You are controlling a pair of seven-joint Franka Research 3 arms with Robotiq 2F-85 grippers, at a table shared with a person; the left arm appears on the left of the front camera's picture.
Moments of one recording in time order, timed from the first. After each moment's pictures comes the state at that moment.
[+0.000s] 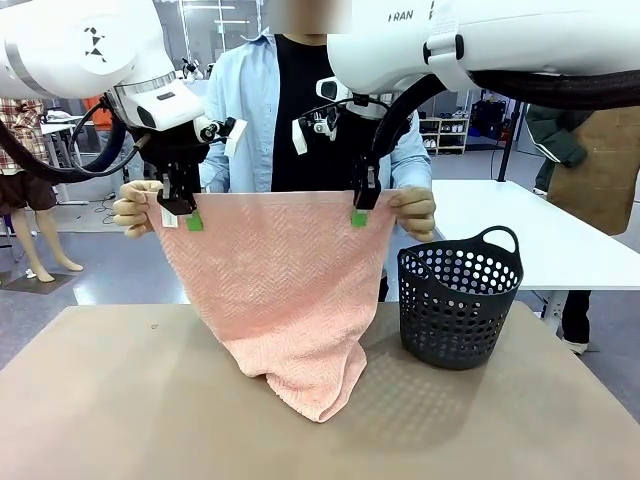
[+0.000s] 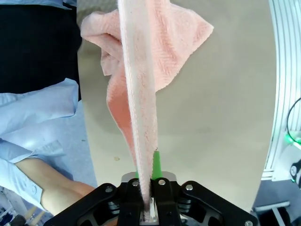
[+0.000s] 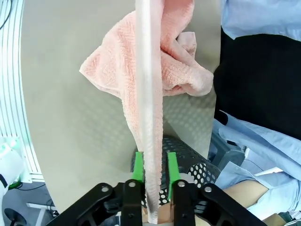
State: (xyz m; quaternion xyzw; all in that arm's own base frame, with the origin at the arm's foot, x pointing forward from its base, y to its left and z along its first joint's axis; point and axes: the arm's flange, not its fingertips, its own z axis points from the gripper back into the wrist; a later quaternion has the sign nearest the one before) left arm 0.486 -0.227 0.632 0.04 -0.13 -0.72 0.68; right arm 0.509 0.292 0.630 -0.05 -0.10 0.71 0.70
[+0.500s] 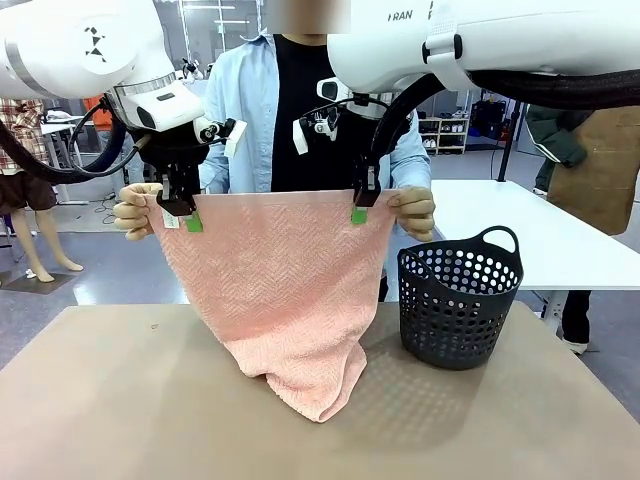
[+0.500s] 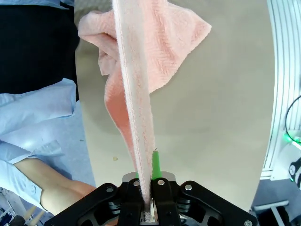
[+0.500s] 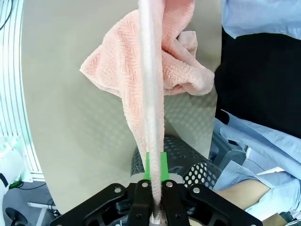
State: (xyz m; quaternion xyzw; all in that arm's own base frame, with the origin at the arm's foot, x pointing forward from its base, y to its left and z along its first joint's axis) left arm 0.485 -0.228 0.631 0.04 -0.13 -0.72 0.68; right arm 0.512 0.292 0.631 -0.04 -0.10 0.71 0.70
